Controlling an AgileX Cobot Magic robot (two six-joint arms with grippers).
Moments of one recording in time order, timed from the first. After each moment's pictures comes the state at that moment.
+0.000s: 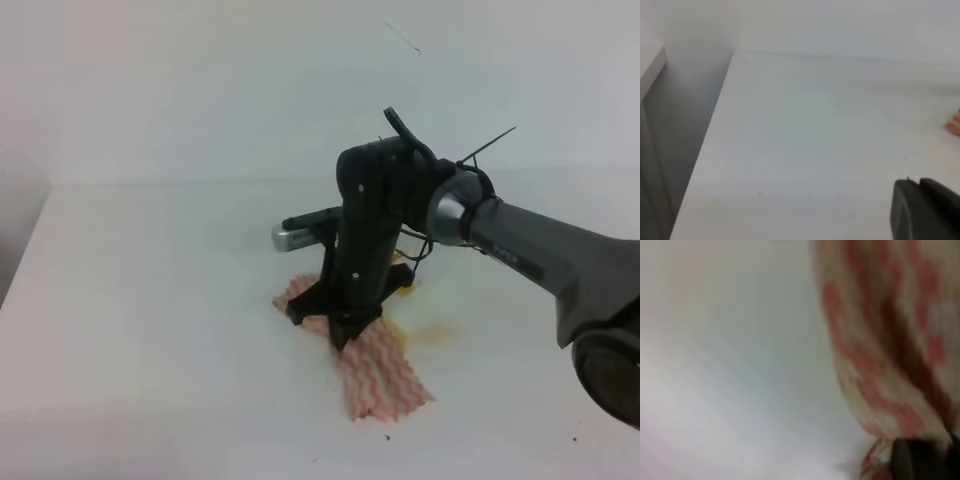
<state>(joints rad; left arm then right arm) -0.06 0.00 0.00 0.02 0.31 -0.09 0.60 2.48 -2.17 0.22 1.22 0.05</state>
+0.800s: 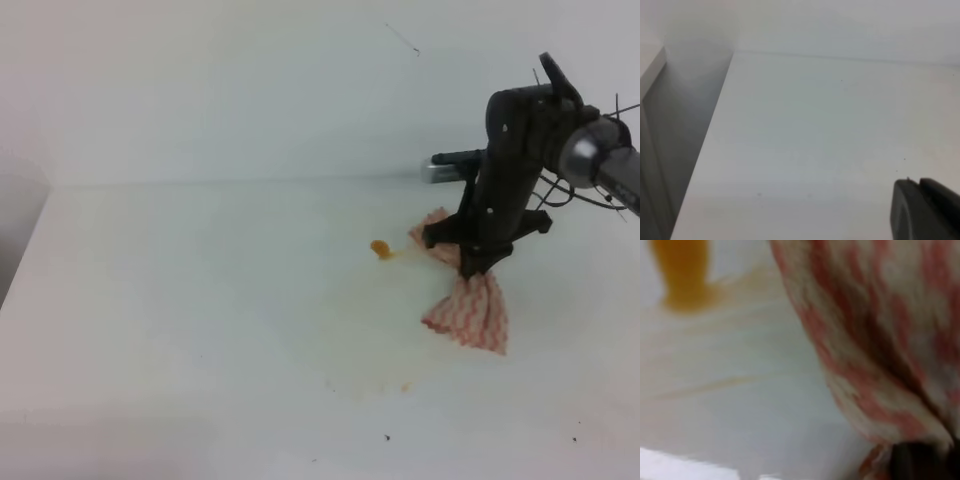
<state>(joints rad) -0.06 0.00 0.00 0.02 0.31 -0.09 0.32 2.52 -2.18 0.11 1.21 0.04</state>
